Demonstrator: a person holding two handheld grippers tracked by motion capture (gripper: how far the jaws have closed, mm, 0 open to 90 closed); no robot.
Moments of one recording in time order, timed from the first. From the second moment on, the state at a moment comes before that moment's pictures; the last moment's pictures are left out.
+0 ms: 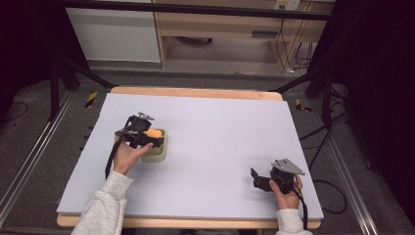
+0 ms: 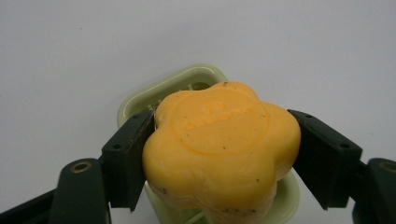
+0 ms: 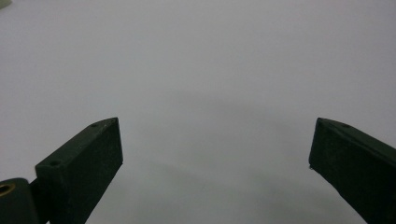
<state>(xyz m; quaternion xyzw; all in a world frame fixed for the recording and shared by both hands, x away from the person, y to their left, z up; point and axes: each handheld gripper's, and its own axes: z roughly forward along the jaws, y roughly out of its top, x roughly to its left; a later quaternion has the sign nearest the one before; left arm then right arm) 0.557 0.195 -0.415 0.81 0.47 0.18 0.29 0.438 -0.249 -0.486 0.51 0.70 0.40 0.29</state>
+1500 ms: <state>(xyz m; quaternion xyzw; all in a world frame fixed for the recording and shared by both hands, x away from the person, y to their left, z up) 0.553 0.198 -0.442 0.82 0.48 0.15 0.28 0.439 -0.248 -0.486 0.50 0.71 0.40 0.29</state>
